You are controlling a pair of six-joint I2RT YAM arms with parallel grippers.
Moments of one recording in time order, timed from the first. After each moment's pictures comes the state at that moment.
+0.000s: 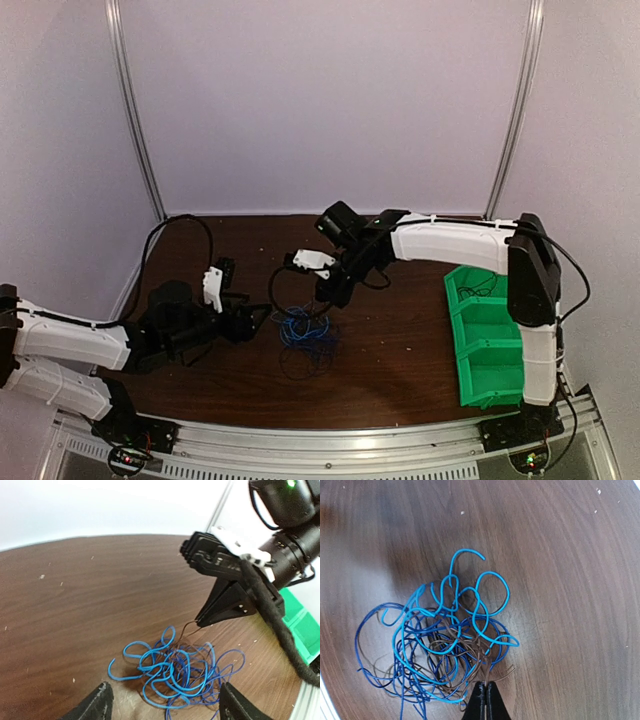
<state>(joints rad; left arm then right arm) -0.85 1.17 0.34 0.52 -0.10 -0.38 0.88 2.09 1.73 -0.71 -0.16 -0.35</state>
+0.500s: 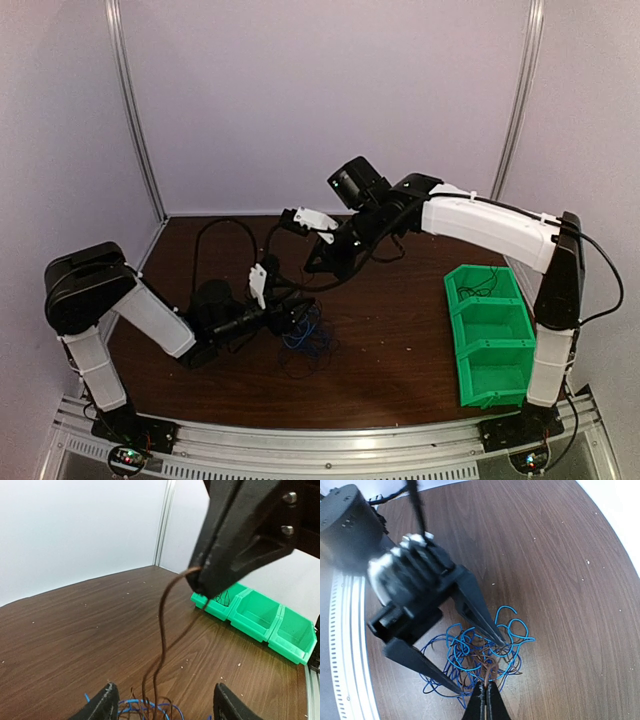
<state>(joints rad) -0.85 1.76 0.48 1.24 0.13 -0.18 0.88 1.93 1.85 -0.77 -0.32 -0.34</state>
